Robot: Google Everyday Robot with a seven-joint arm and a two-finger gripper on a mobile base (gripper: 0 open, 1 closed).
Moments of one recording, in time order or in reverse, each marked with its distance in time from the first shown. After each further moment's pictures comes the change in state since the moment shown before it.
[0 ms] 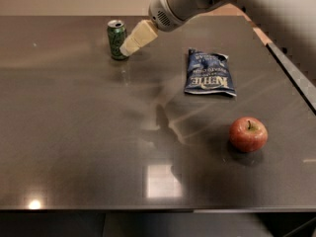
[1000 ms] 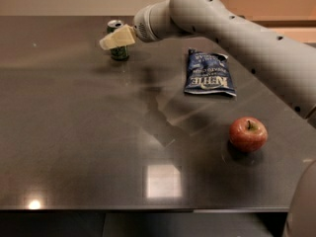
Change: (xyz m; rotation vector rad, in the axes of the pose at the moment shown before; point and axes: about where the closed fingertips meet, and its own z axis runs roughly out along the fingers) arm -0.022 -0.016 0.073 0.061 -0.245 0.230
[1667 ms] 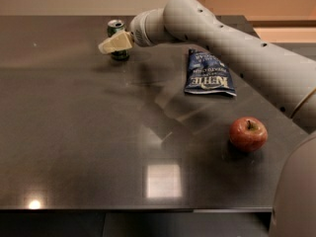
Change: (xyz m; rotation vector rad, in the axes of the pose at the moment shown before) arm 0.007 -0.007 0.027 0.014 -0.036 -0.057
